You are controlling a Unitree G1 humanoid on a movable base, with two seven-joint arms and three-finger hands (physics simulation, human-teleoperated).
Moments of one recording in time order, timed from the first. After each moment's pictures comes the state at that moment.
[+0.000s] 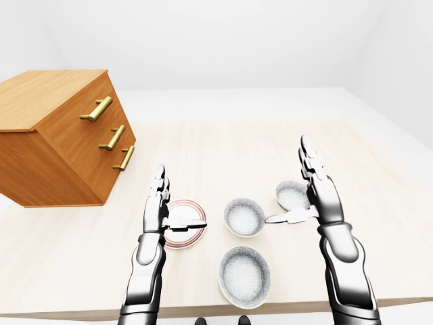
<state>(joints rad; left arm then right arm) -0.01 0.02 0.04 0.01 -0.02 -0.05 -0.04 0.02 -0.09 -0.13 -0.32 -0.20 -0.07 0.17</state>
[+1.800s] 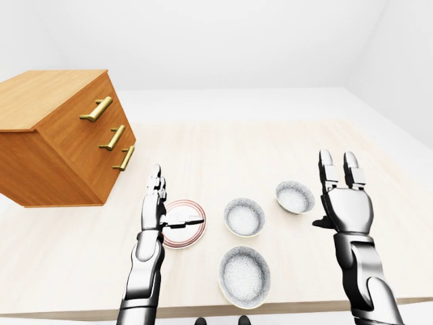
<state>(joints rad) -0.05 0.03 0.06 0.06 -0.02 -0.05 0.00 0.08 -0.23 -0.22 -0.18 -1.22 -0.09 -0.21</state>
